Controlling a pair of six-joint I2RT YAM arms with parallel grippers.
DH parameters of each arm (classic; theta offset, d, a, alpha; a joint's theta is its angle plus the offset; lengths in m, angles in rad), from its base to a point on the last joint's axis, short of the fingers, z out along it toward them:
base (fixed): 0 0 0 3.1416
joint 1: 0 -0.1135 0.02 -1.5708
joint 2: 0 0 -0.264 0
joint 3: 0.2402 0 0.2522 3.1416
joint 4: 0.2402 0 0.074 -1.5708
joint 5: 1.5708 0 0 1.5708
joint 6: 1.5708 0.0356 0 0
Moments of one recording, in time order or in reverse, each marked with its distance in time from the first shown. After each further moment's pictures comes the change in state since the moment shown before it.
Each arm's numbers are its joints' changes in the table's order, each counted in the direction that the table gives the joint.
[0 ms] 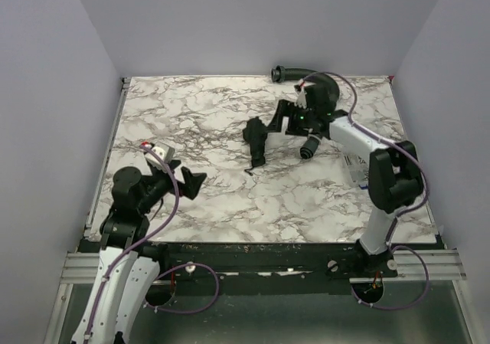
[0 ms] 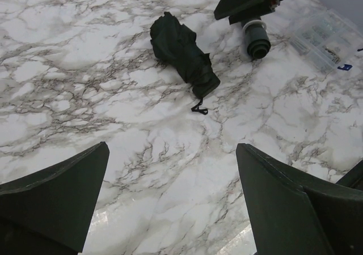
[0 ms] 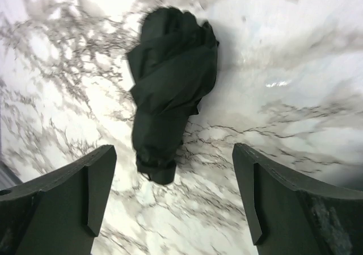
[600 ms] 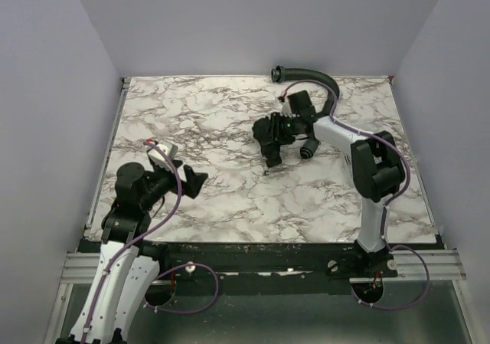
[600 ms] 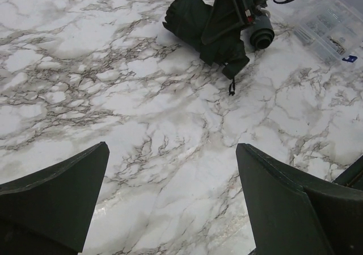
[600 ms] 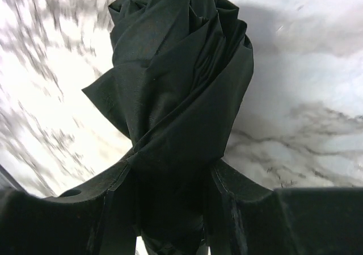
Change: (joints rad) left arm 0.006 -0.035 0.002 0.003 0.010 0.001; right arm -0.069 -0.075 0.051 0.106 -0.032 -0.185
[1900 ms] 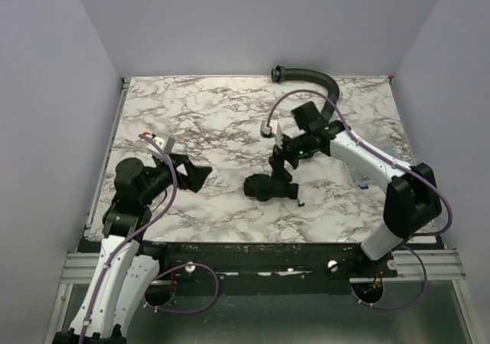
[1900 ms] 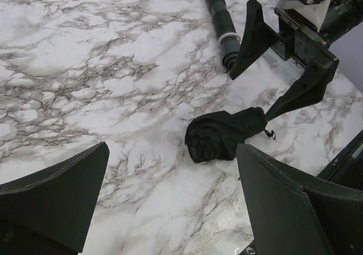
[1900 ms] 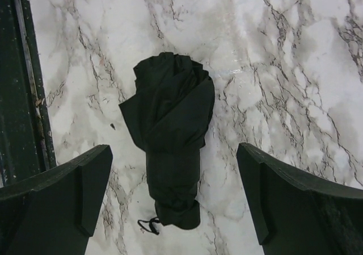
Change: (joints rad) left arm 0.002 -0.076 0.020 -0.148 0.063 -0.145; right arm -0.058 0.382 -0.175 0.323 -0.323 -0.949
